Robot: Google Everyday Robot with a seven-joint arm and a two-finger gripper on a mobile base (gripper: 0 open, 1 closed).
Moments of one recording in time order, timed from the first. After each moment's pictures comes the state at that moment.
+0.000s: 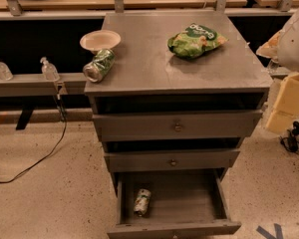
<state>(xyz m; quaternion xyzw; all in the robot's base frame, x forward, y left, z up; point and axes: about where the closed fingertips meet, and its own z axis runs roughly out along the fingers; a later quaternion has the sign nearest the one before) 0.438 -0.217 0.976 -0.60 0.78 -0.03 0.16</state>
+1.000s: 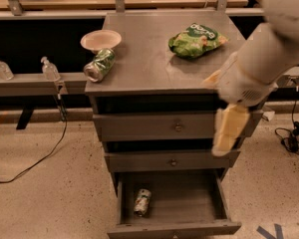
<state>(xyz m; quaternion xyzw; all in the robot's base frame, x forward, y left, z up) 0.471 -0.153 0.880 -0.68 0.71 0.05 0.15</state>
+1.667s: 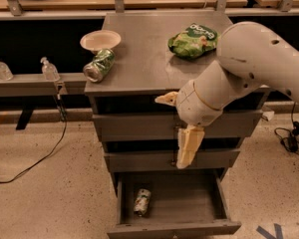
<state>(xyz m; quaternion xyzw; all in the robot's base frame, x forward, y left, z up) 0.485 -0.058 0.814 -0.77 0.58 0.12 0.24</state>
